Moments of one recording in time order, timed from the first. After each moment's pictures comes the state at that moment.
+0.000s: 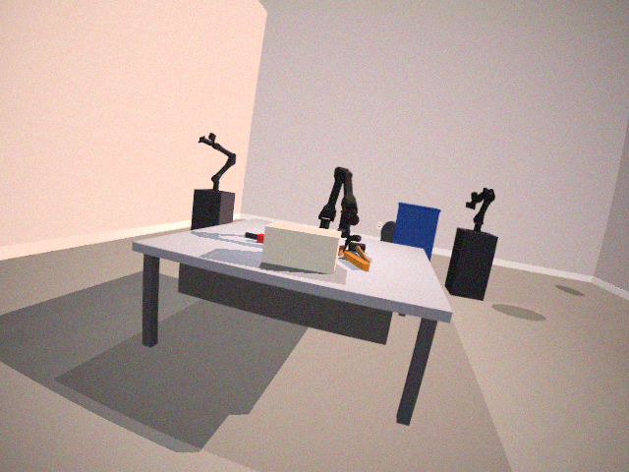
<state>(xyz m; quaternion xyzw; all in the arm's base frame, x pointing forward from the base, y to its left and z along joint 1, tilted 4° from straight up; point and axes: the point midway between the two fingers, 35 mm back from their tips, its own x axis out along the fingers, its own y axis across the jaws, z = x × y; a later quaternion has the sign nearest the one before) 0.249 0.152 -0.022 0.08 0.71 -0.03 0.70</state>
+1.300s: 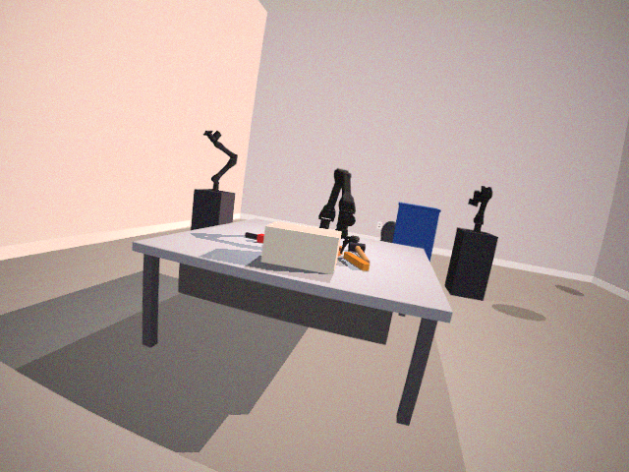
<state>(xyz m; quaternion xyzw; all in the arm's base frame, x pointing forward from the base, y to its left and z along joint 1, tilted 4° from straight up) 0.299 0.145 -0.021 0.08 0.71 -0.03 0.70</state>
